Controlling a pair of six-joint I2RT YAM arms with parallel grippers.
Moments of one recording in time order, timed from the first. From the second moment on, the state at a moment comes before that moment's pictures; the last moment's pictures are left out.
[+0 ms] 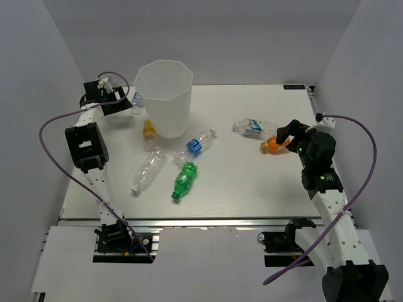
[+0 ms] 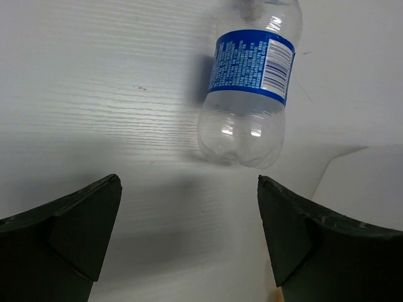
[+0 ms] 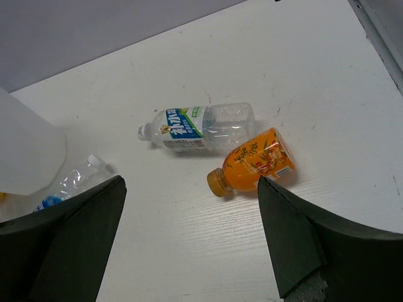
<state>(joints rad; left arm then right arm) 0.25 2.33 1.91 -0.28 0.41 -0.08 0.09 0.80 0.69 -0.10 0.04 0.36</state>
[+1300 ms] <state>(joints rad) 0.05 2.57 2.17 -0.21 0.29 -0.13 0.09 0.80 0.69 -0.12 0.06 0.35</state>
